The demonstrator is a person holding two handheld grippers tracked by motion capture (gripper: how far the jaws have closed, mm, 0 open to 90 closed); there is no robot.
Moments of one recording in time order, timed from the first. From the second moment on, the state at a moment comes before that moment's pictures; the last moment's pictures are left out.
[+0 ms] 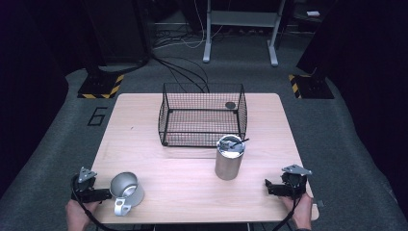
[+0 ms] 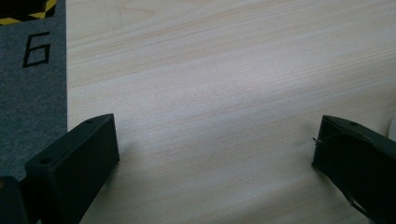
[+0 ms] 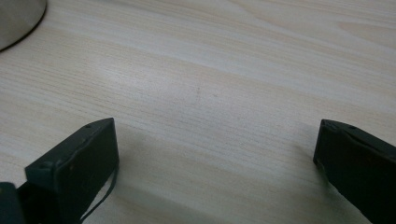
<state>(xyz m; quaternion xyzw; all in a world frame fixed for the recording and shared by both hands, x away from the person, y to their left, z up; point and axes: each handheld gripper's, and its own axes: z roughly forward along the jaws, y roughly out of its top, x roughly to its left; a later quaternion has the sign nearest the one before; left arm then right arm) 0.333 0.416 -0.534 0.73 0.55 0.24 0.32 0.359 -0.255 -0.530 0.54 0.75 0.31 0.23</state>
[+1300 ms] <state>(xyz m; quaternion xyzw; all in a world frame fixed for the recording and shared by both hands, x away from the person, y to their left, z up) 0.335 0.414 -0.534 0.73 0.56 0.24 0.32 0.329 -0.224 -0.478 0.50 0.76 0.36 0.21</state>
